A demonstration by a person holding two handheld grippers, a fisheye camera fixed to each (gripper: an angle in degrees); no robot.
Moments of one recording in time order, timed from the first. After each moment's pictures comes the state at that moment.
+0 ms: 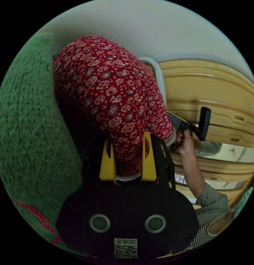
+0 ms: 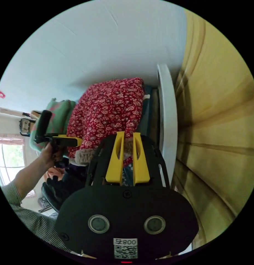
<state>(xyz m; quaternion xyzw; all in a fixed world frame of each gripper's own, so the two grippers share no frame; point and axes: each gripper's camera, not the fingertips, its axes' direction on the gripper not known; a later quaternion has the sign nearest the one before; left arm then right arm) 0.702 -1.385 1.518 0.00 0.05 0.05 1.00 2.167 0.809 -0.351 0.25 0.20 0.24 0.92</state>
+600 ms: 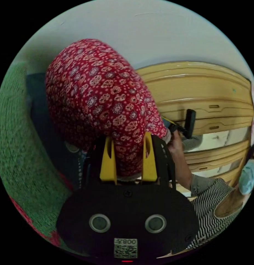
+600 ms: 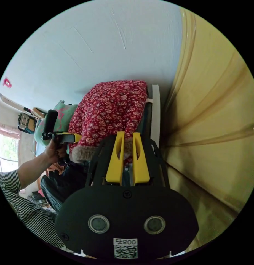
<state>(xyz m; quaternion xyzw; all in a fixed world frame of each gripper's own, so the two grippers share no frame) 0.700 -1.397 1.540 0.05 0.13 0.09 0.99 2.116 0.782 -0.378 0.30 0.24 0.20 0.90</state>
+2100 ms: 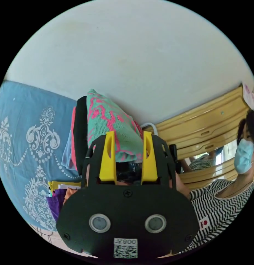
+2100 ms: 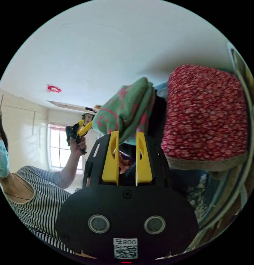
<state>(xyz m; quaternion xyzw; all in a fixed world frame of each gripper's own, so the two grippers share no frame) 0.559 -1.026 1.081 0.36 0.03 -0.04 0.93 2.108 0.641 -0.172 0.32 -0.17 0.07 0.93</state>
